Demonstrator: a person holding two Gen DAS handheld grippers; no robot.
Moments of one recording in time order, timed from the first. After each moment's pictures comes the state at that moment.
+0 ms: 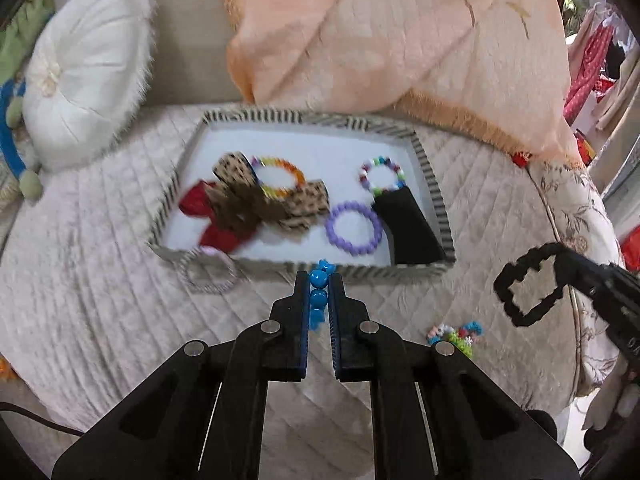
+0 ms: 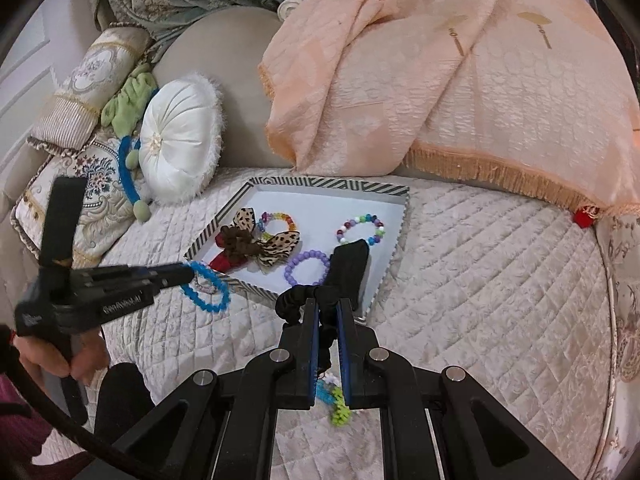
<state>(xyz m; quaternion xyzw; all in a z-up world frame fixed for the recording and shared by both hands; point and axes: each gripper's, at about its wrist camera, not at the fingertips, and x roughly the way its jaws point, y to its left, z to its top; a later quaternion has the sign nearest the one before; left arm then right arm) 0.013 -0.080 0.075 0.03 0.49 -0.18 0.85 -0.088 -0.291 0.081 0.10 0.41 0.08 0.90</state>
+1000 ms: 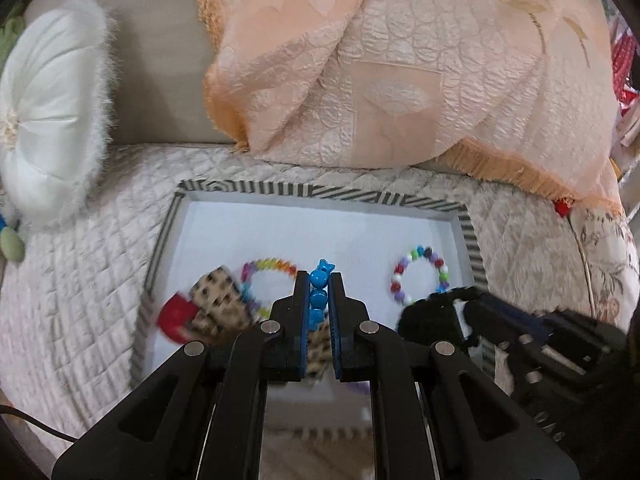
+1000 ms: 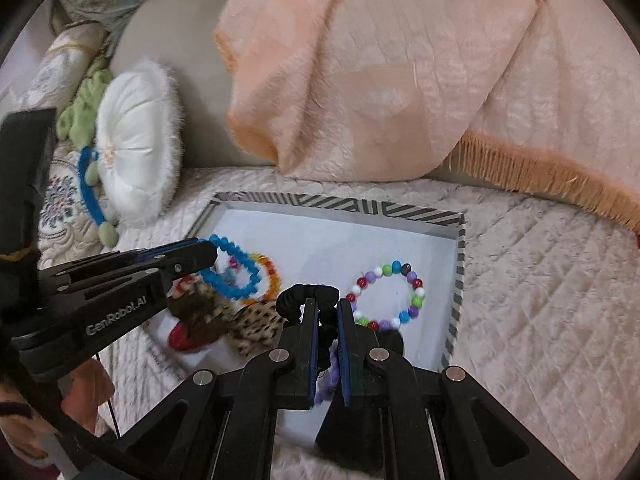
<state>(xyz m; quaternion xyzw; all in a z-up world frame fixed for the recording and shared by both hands) 0.159 -0.135 0.055 0.04 0.49 -0.15 0.86 0.085 -0.279 0.020 0.13 0.46 0.07 0.88</state>
